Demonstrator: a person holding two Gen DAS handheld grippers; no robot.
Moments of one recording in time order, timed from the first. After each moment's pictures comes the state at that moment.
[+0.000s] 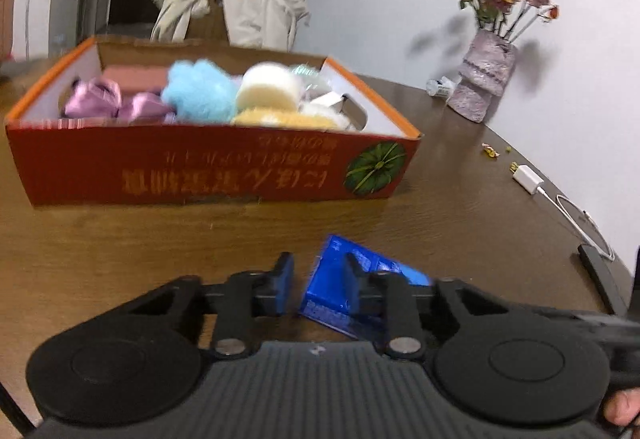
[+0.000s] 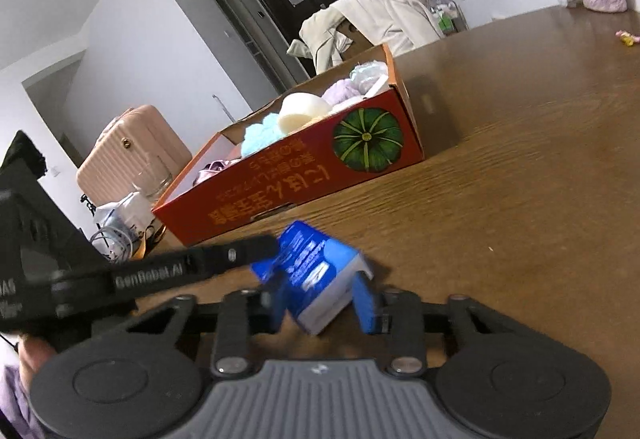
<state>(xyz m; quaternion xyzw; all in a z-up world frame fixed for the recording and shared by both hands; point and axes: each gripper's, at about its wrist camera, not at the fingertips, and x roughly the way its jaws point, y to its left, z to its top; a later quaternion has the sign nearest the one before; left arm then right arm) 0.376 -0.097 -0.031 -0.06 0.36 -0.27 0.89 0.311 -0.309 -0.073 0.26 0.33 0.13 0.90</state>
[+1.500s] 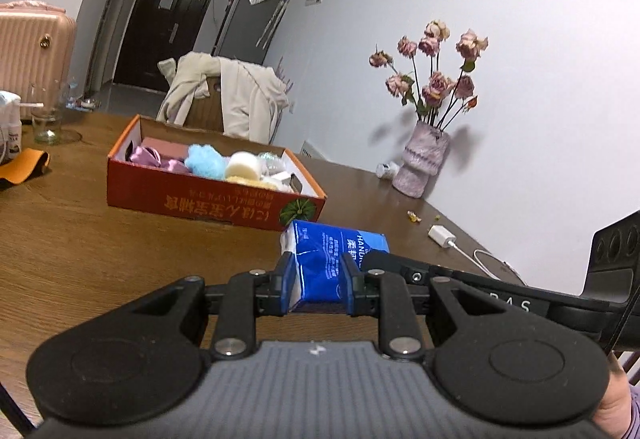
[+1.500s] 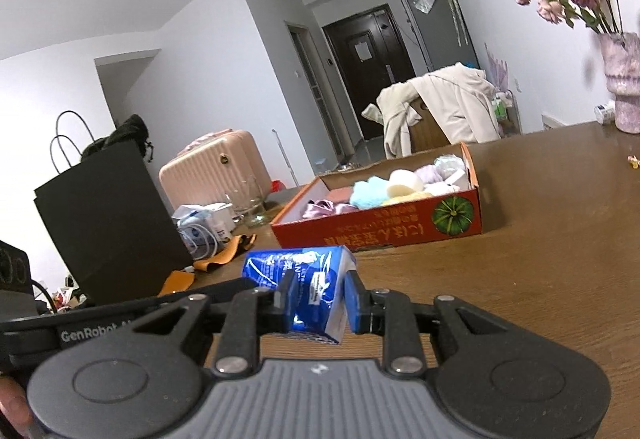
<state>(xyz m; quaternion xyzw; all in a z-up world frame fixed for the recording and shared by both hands) 0.175 -0.037 0.062 -0.12 0.22 -0.27 0.93 0.165 -0.267 0.039 0.17 0.22 0.18 0.94</state>
